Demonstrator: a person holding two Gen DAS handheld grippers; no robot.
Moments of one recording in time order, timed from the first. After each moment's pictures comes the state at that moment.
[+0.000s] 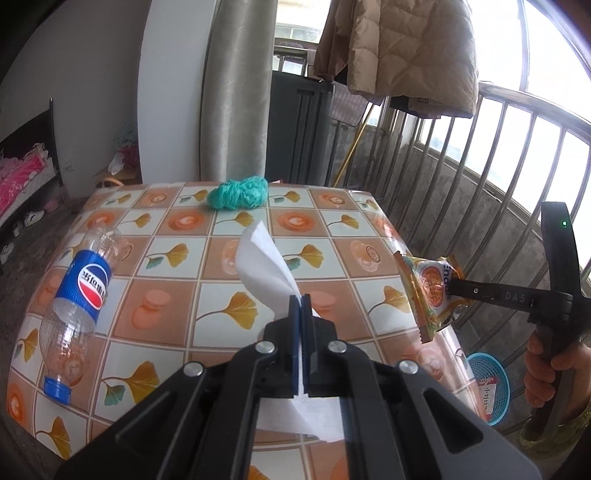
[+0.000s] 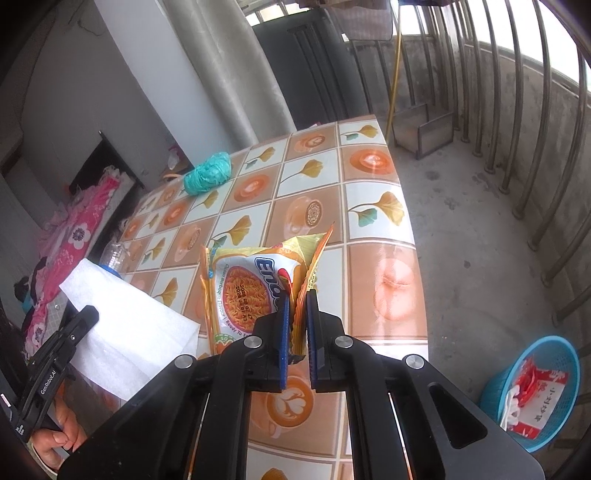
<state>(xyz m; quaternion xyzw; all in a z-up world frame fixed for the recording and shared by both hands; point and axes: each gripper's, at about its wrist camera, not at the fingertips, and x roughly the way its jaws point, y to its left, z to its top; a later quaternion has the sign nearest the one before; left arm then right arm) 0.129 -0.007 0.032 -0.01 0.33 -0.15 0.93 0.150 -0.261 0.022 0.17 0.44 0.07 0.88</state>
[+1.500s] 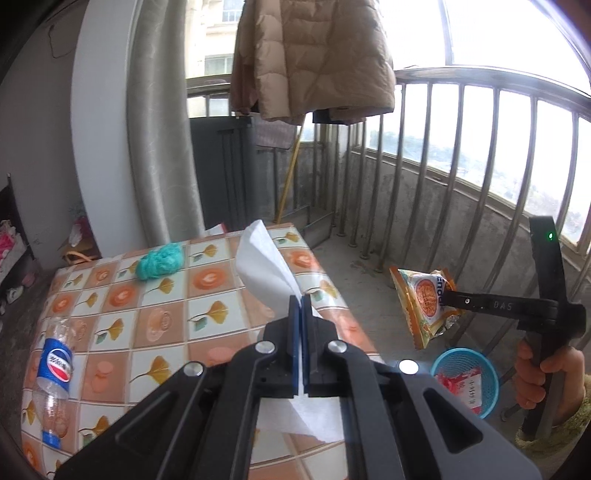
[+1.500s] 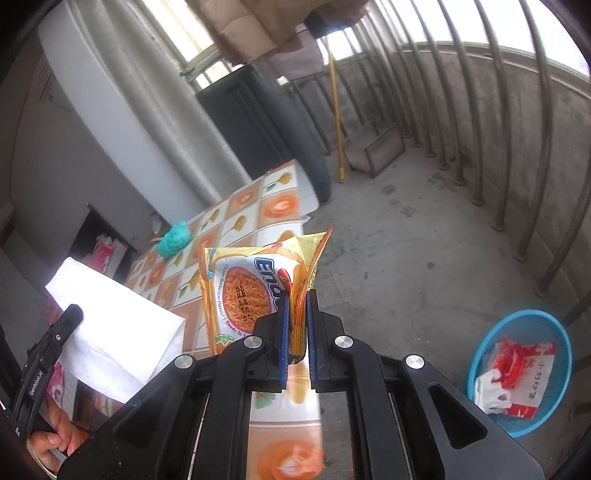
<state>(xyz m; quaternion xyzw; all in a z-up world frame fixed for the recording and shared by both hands) 0.100 -0.128 0.083 0.06 0.27 -0.24 0.93 0.084 -0.384 0.034 0.26 0.37 0.00 0.89</state>
